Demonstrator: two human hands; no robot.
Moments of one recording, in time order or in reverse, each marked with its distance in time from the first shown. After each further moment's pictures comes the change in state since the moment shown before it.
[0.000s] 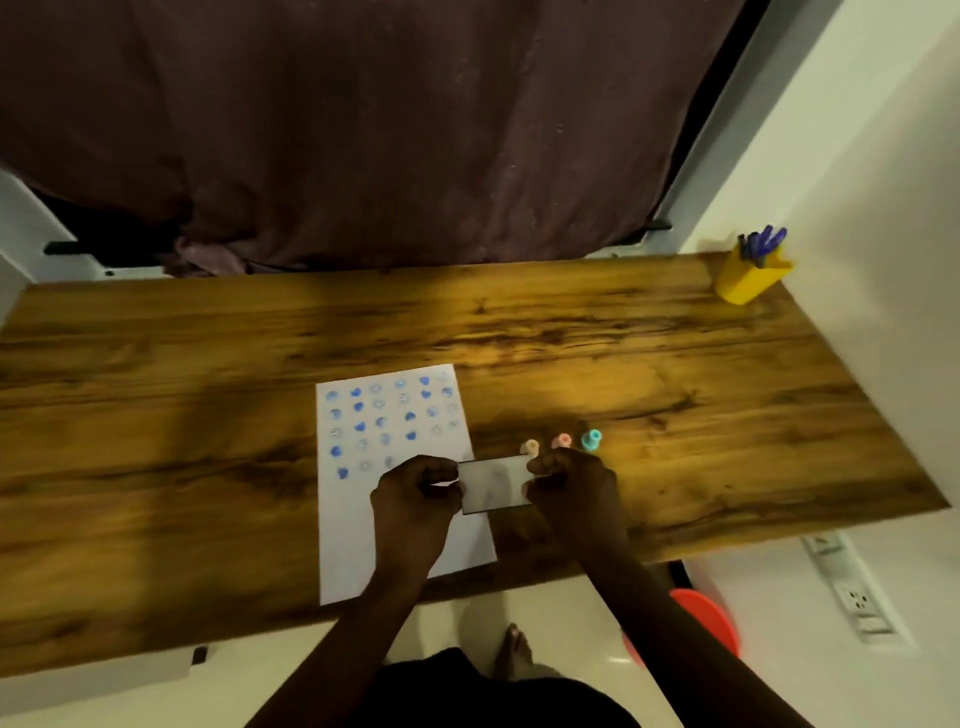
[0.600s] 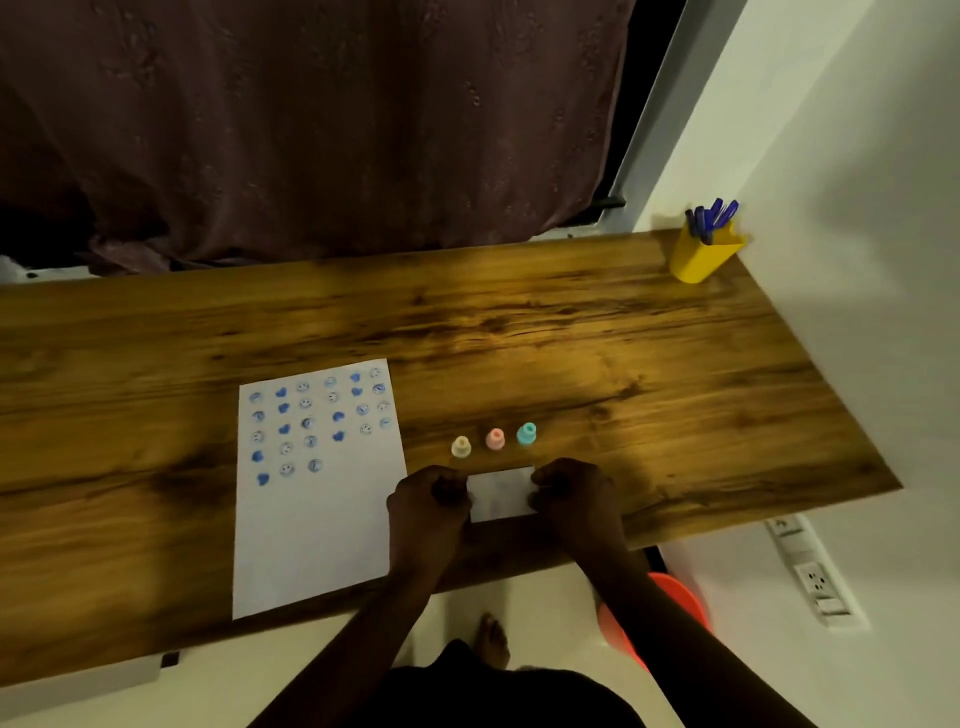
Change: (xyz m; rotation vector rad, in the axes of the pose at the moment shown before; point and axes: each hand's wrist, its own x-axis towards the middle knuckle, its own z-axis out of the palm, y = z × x) left_hand -0.018 0.012 0.105 0.177 -0.064 0.005; right_hand 0.025 0.093 -0.046 0.051 -0.082 0.112
